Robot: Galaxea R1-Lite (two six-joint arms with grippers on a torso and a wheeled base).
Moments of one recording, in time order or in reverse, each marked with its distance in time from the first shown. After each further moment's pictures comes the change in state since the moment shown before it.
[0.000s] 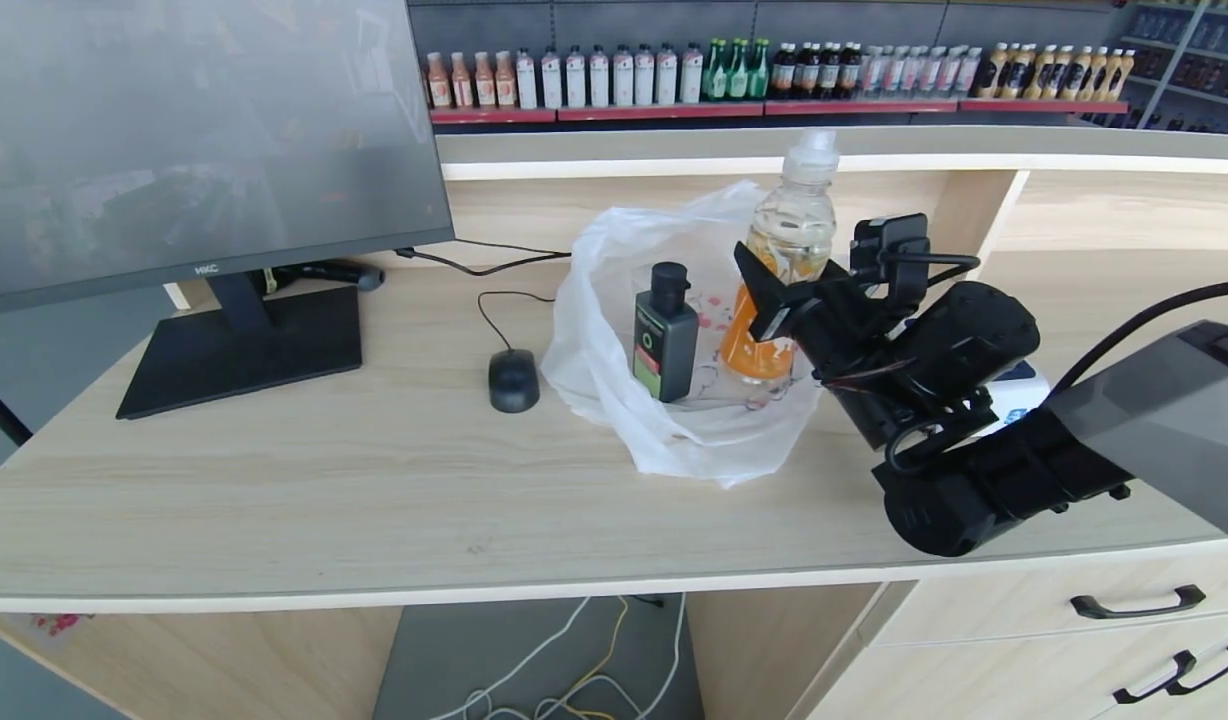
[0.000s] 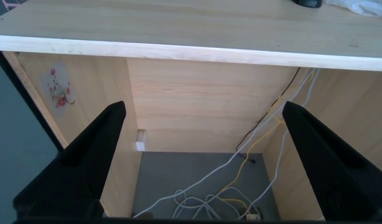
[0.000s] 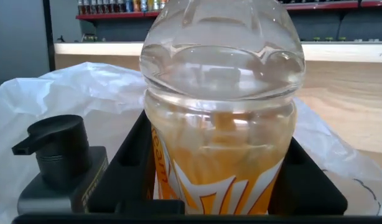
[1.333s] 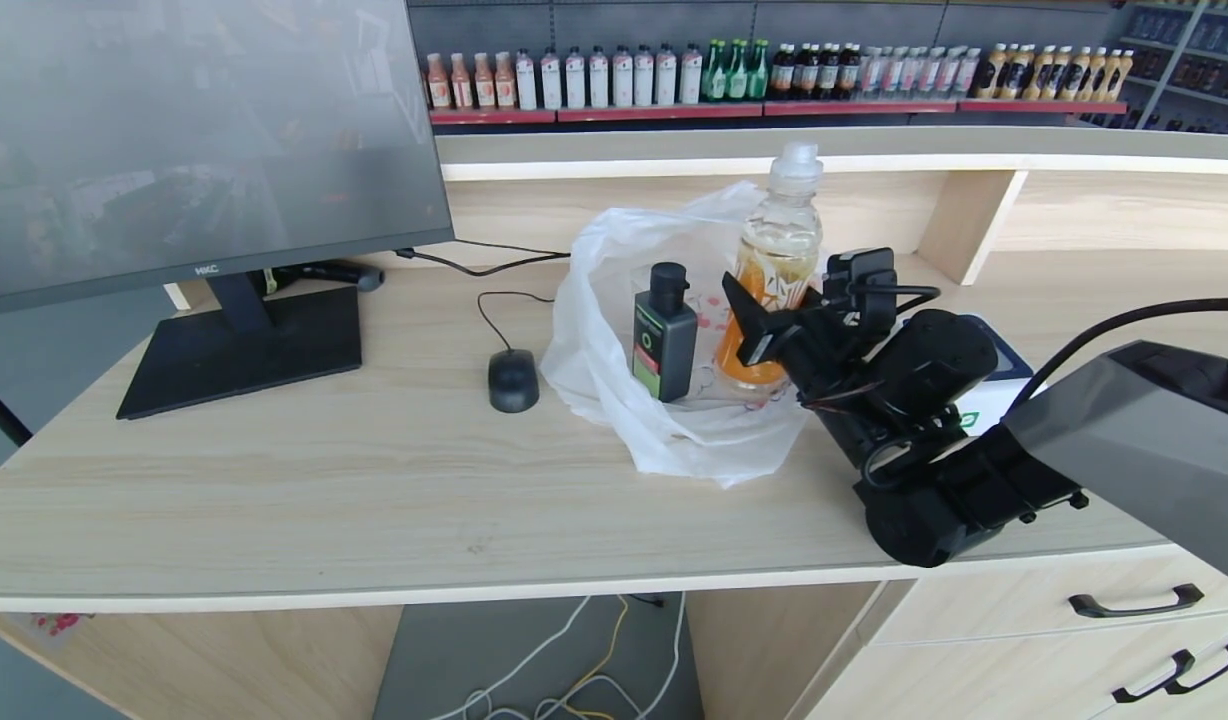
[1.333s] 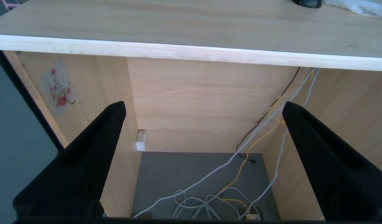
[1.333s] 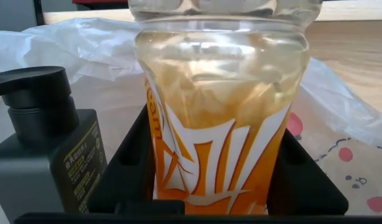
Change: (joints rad) left arm 0.000 0.000 0.000 0.000 0.000 0.000; right arm -0.001 0.075 -0.009 0.000 -0.001 0.005
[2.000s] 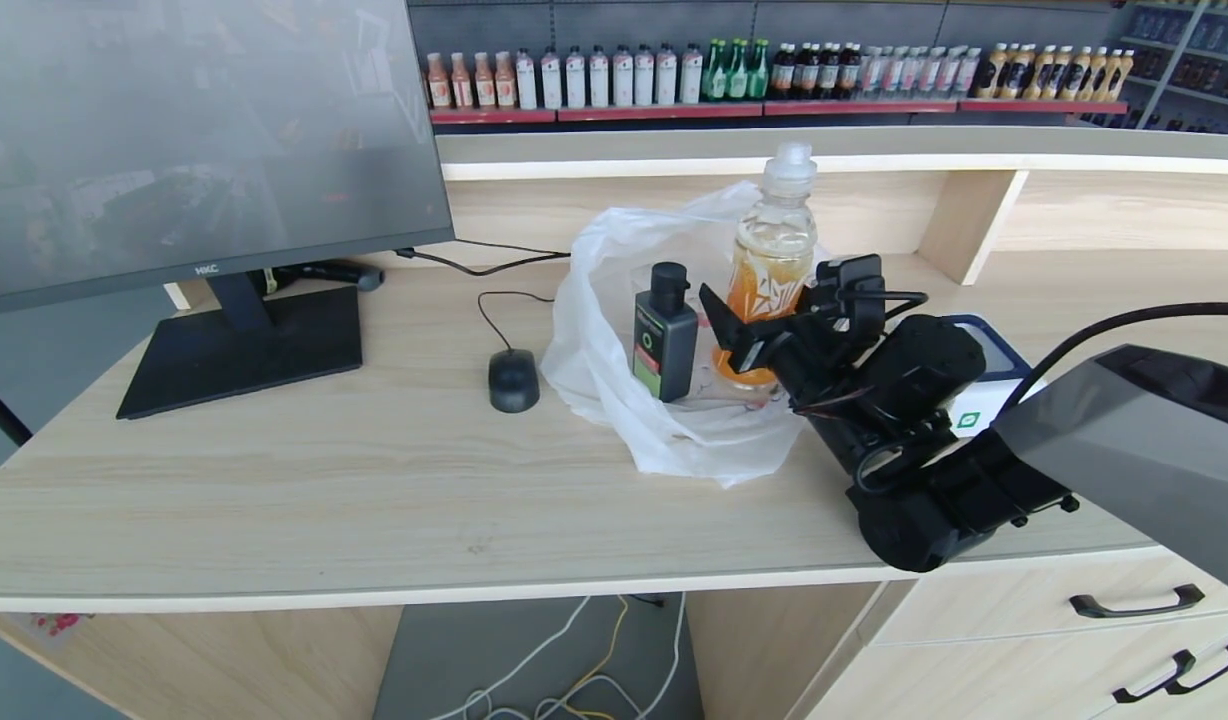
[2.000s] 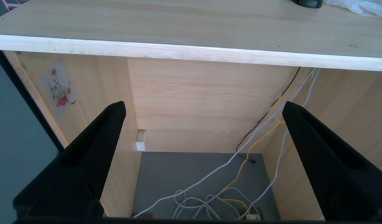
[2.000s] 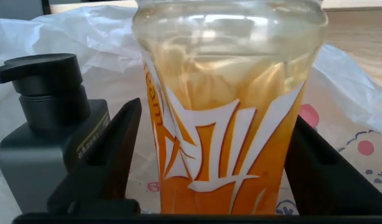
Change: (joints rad) left arm 0.000 0.000 0.000 0.000 0.000 0.000; right arm 0.014 0.007 0.001 0.003 0.000 0.005
